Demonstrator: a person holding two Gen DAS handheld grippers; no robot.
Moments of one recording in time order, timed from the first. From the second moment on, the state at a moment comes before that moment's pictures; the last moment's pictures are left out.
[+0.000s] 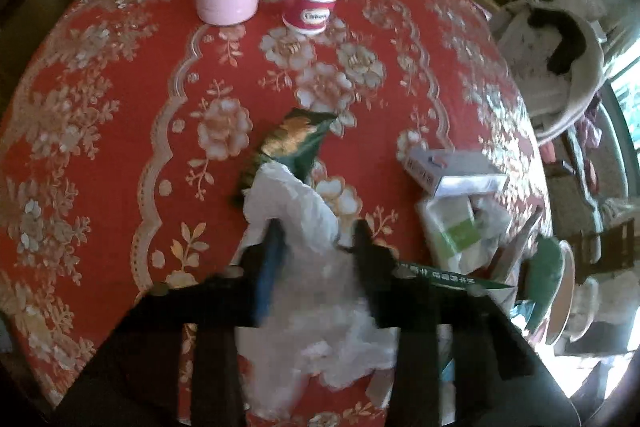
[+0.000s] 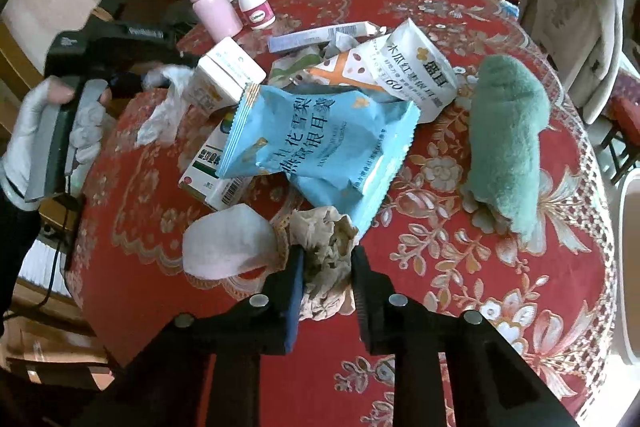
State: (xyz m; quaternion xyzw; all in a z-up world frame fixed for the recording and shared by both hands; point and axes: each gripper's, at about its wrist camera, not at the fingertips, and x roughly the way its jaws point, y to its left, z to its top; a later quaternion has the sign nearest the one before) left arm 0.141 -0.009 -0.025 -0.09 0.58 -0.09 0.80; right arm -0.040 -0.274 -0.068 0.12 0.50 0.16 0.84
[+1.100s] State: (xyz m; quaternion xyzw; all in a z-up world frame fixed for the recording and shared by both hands) left arm 0.010 -0.362 0.081 -0.02 0.53 -0.39 0.75; right arm -0.077 -0.580 -0.064 0.20 0.46 -0.05 0.86
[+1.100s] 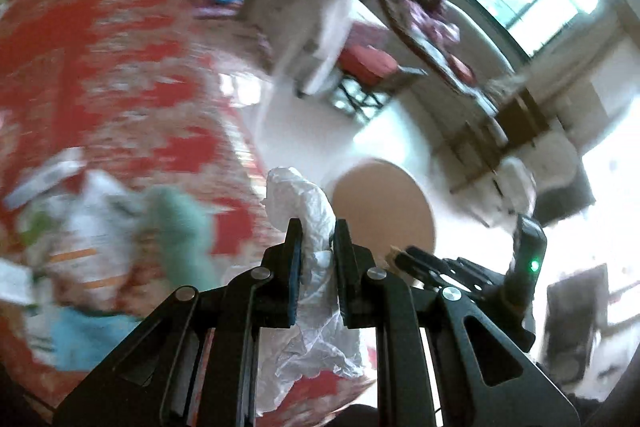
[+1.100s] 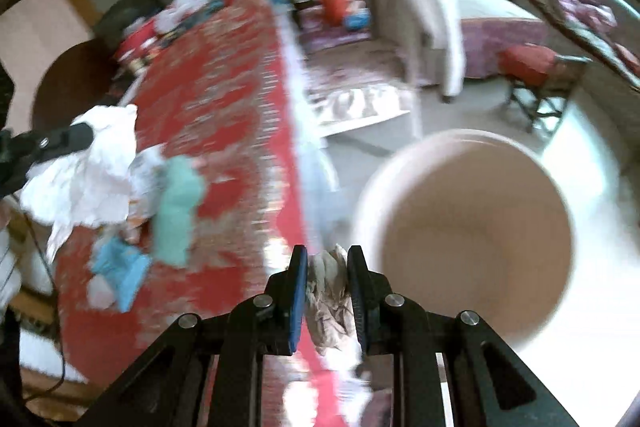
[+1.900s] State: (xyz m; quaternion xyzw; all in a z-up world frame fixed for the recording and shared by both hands) left arm -0.007 -0.470 0.036 -0.05 0.54 -0.43 0.72; right arm -0.097 -0.656 -0.087 0.20 0.47 -0.15 0.84
